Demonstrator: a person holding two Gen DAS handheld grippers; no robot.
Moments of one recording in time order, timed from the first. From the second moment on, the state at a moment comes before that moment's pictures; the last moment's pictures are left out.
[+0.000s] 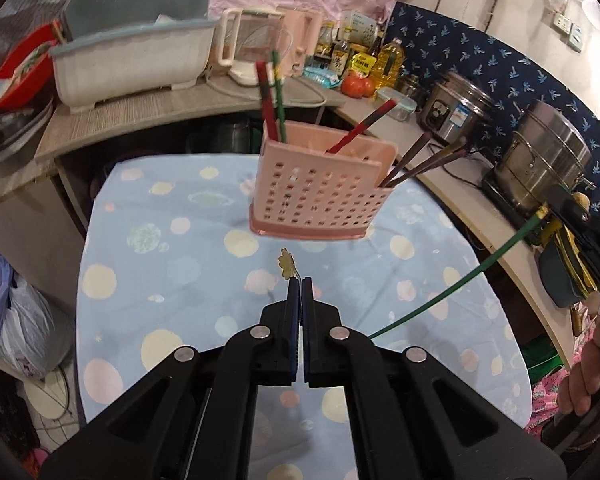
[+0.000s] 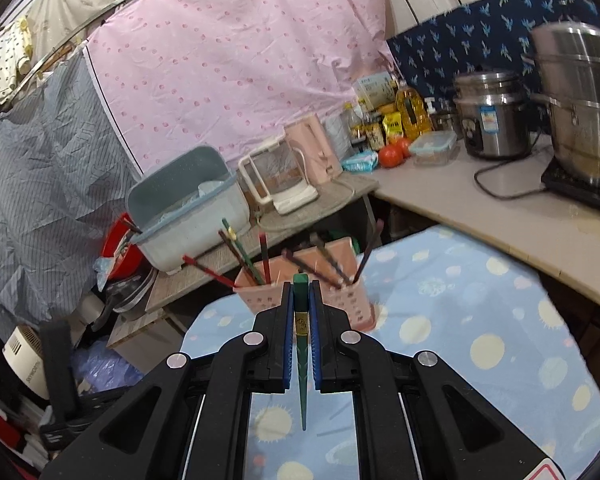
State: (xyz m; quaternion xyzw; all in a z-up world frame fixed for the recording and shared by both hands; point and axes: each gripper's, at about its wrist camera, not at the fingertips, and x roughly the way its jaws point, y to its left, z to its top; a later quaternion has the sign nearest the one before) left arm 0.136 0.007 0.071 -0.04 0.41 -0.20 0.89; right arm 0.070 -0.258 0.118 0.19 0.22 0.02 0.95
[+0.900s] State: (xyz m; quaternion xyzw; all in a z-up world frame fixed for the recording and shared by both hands) left arm 0.251 -0.054 0.161 0.02 0.37 -0.22 0.90; right arm 0.187 -0.287 0.260 0.12 0.08 -0.03 0.99
